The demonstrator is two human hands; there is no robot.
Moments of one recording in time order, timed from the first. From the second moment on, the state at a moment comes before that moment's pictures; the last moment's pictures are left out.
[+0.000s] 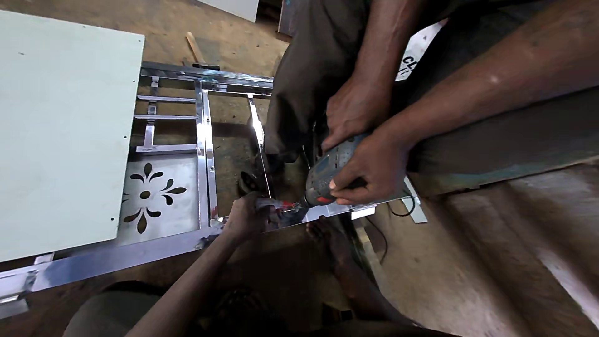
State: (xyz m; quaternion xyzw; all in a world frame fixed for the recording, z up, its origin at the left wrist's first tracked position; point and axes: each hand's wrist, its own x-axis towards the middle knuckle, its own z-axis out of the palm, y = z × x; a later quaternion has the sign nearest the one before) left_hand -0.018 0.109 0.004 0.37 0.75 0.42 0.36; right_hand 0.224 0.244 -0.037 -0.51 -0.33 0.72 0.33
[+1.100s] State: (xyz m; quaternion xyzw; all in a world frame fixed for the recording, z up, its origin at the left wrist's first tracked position) left_hand -0.003 -0.104 0.010 0.02 0.53 0.78 0.34; right_hand 0.210 0.242 -0.041 -0.50 -0.37 0.72 0.31
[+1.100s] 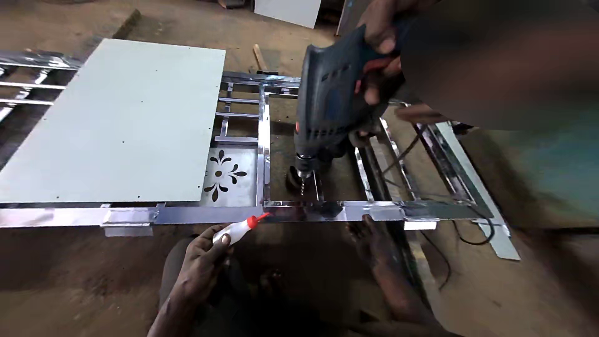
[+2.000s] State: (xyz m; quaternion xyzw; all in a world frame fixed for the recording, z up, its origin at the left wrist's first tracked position) left_hand -0.007 -0.113 0.010 0.01 0.55 0.77 0.31; right_hand 0.209 0.241 -0.037 -0.51 -0.32 0.73 0.31
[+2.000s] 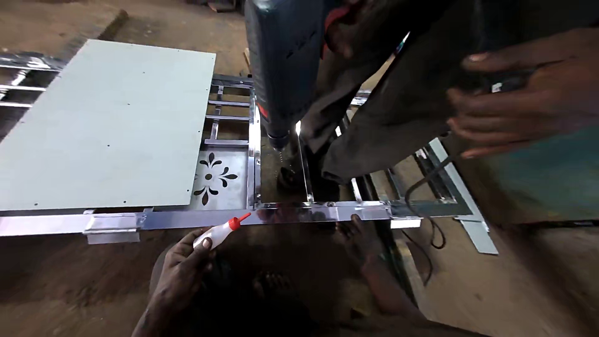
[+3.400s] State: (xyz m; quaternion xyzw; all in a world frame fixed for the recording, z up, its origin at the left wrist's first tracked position) left_hand 0.008 -0.125 0.025 0.00 0.56 0.78 0.28; right_hand 0.212 0.244 -0.045 -0.49 -0.33 0.74 0.32
